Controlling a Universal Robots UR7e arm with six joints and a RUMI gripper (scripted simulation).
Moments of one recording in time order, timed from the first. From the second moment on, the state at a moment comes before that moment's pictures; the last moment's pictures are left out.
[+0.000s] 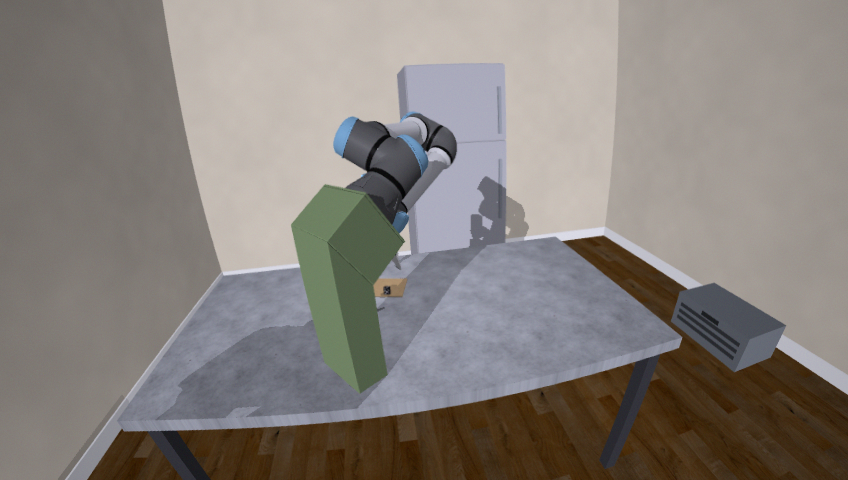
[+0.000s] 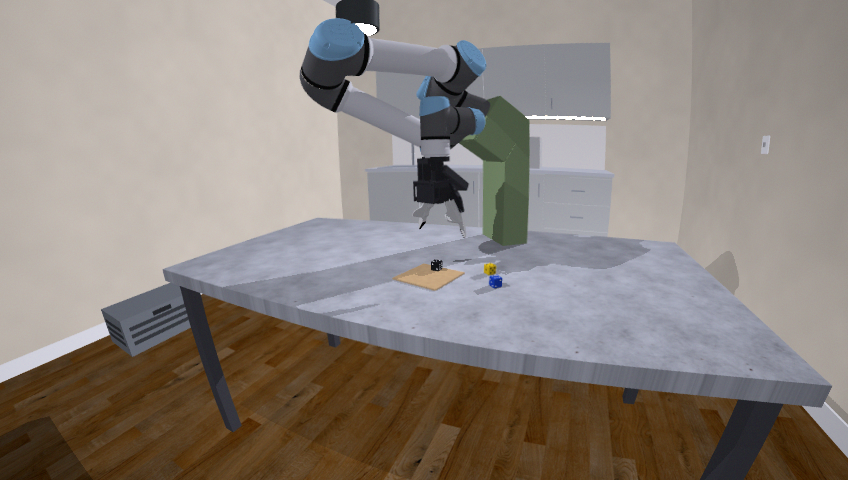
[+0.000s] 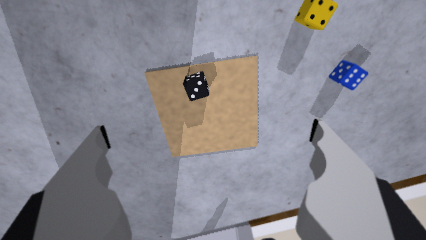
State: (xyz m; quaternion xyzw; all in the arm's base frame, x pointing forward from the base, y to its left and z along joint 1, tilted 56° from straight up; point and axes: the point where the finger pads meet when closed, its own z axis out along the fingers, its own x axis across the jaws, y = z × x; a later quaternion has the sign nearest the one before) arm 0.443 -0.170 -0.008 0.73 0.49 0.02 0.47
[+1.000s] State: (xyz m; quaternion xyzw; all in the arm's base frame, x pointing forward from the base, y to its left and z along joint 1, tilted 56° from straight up) arm 0.456 -0.144 -0.036 0.86 0.20 0.18 0.43
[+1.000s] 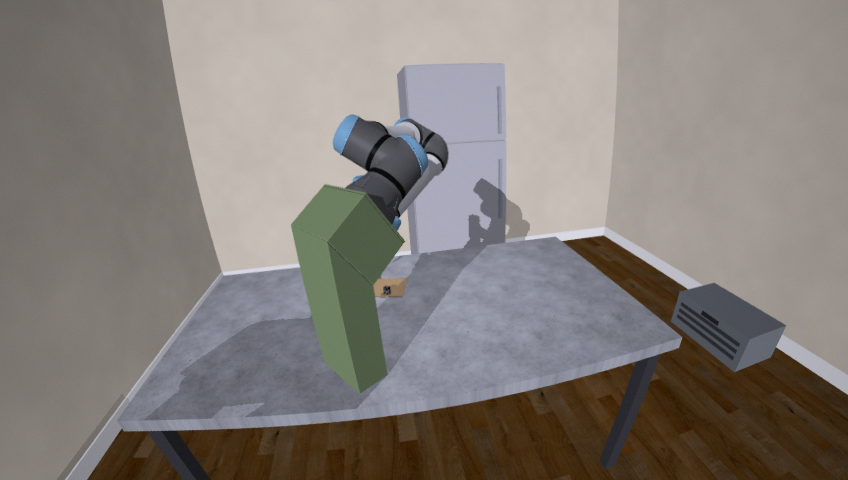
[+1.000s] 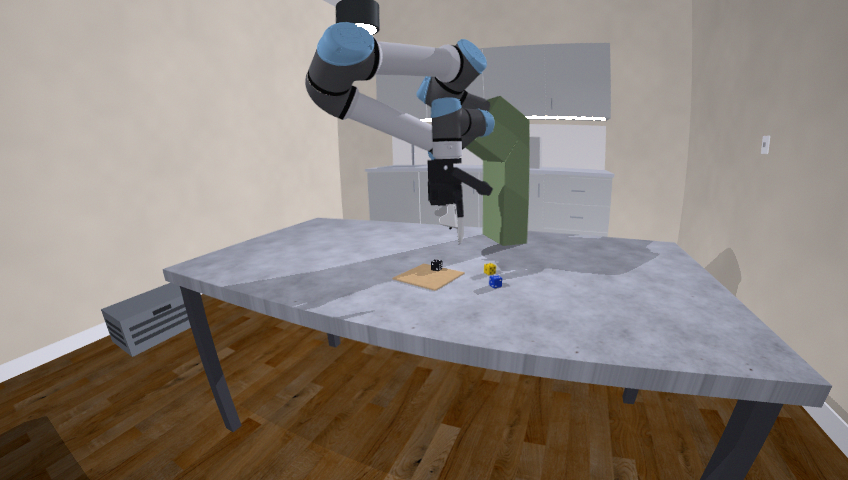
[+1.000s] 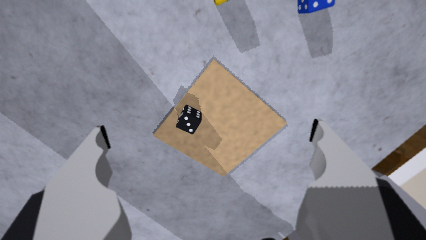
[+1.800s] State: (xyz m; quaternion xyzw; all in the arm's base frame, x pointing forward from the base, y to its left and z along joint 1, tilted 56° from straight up) arm 0.470 -0.120 -0.061 0.87 -0.17 0.34 0.31
